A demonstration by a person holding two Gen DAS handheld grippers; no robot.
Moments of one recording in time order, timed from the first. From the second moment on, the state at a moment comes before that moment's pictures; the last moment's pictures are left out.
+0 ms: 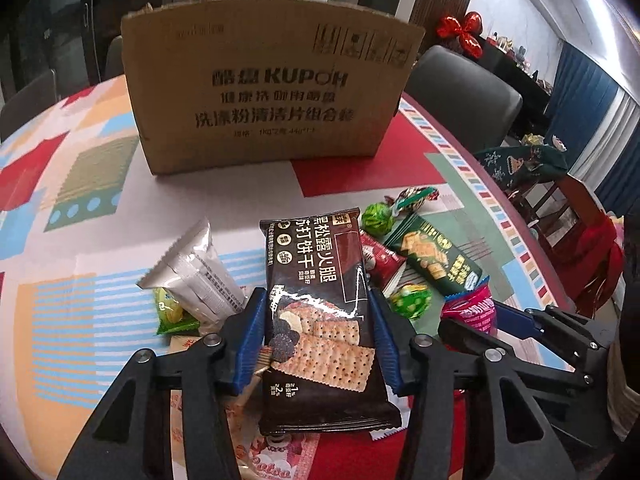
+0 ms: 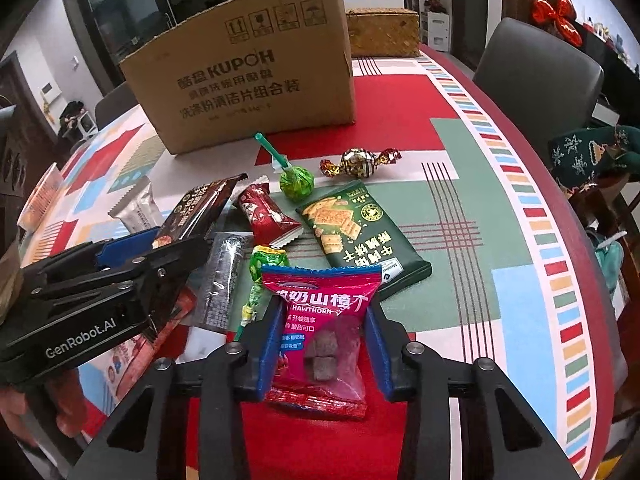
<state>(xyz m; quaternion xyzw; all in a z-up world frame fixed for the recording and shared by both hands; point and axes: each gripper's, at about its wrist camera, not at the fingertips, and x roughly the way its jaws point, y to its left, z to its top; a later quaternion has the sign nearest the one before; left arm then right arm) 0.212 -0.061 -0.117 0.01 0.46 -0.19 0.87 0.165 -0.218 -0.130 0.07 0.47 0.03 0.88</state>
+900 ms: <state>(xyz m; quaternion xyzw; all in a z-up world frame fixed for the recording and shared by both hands) 0.199 -0.046 0.003 0.03 0.34 -0.15 0.93 0.159 -0.206 -0.016 0.03 0.33 0.07 0.94</state>
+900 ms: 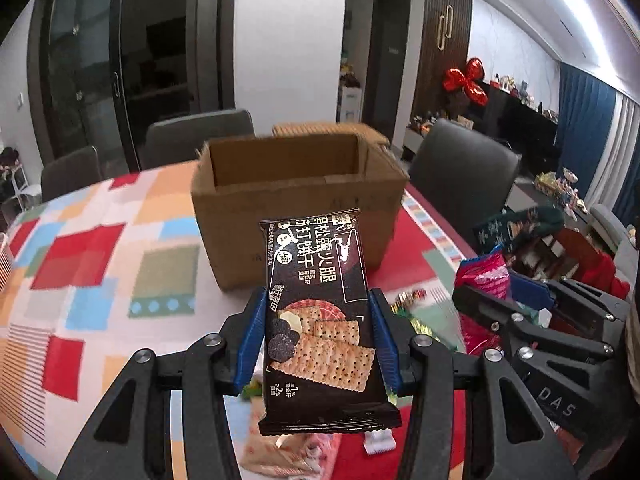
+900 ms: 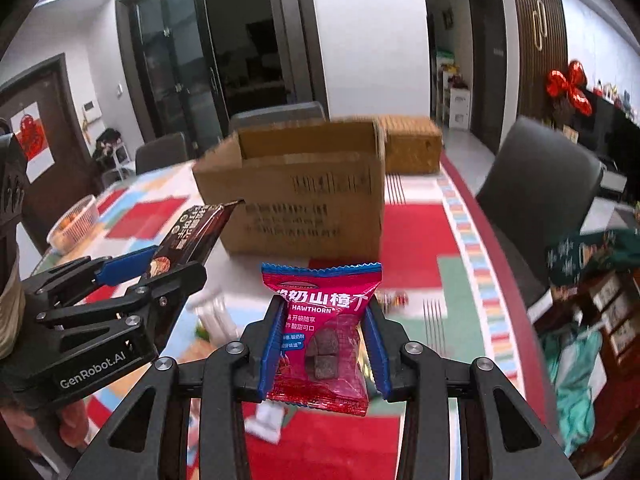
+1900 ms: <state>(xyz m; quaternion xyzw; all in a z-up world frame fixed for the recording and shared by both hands) 0.387 -0.042 0.059 0.05 0.38 -0.11 0.92 0.367 -0.198 0.054 0.05 0.38 0.08 0.92</state>
